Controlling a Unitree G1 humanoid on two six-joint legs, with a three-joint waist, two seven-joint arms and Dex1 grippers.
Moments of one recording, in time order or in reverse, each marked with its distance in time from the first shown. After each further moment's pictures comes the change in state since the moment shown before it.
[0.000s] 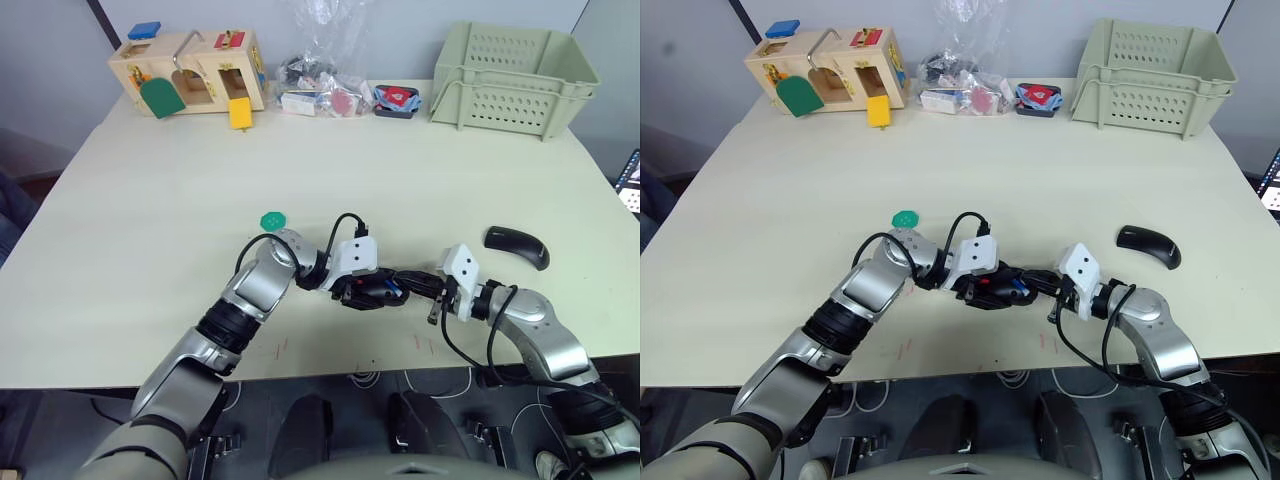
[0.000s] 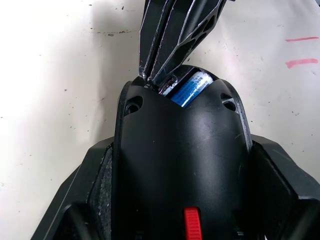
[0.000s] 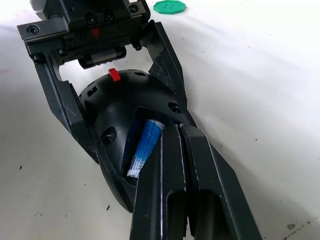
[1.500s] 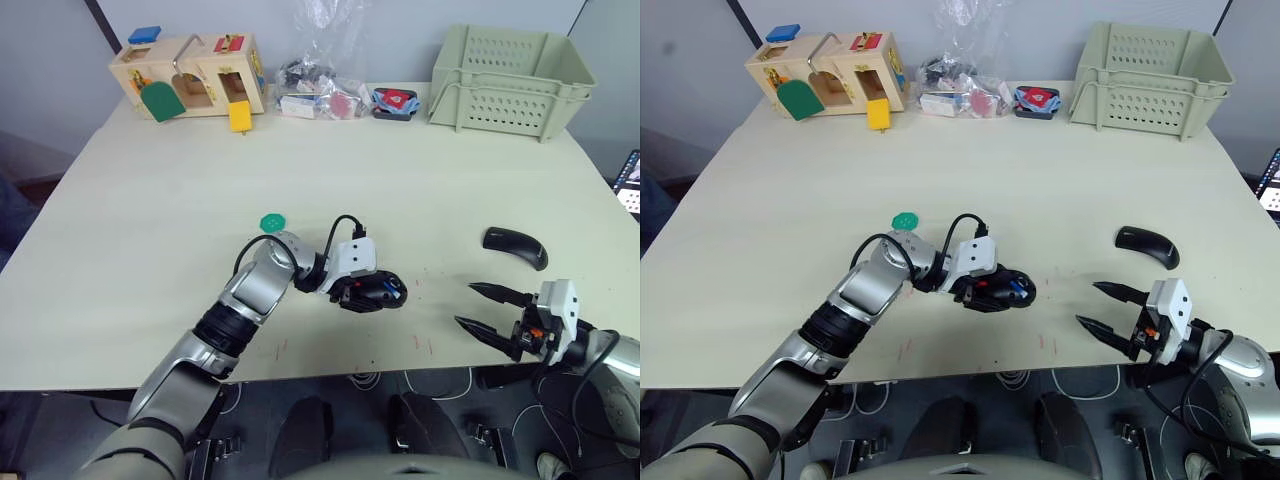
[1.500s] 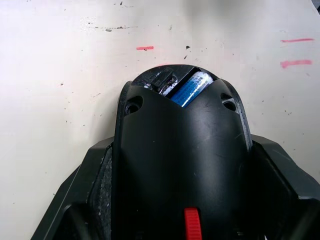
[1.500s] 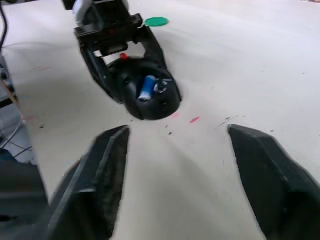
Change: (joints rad) left arm 0.016 0.012 0.003 -0.044 -0.009 0.064 0.001; right arm 0.374 -0.137 -0.349 -0.091 0.240 -0.186 0.252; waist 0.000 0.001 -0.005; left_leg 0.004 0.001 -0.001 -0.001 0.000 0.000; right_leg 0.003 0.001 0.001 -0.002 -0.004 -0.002
